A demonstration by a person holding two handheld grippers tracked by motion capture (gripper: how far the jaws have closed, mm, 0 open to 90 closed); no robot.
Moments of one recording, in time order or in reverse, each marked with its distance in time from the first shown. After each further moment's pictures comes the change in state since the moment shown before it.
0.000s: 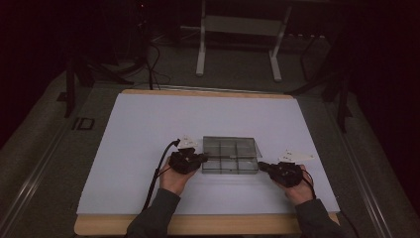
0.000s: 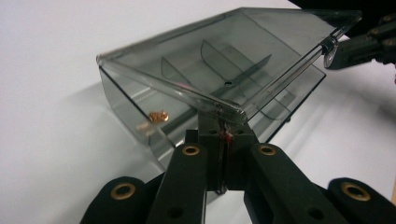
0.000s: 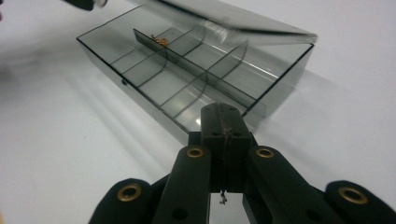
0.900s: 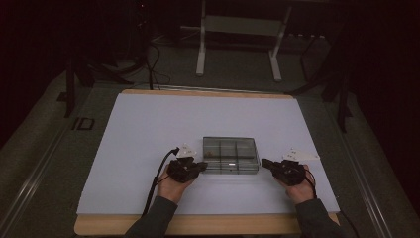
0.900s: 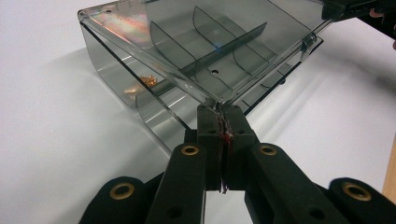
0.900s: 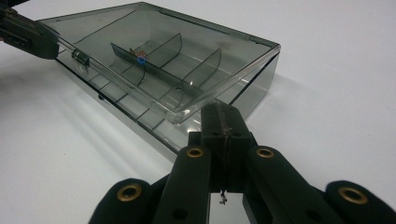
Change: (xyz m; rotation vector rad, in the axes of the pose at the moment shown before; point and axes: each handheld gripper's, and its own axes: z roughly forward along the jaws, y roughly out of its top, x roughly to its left) left arm -0.005 -0.022 -0.002 0.039 -0.014 0.008; right arm -0.006 -0.001 -0.004 -0.044 -0.053 0.047
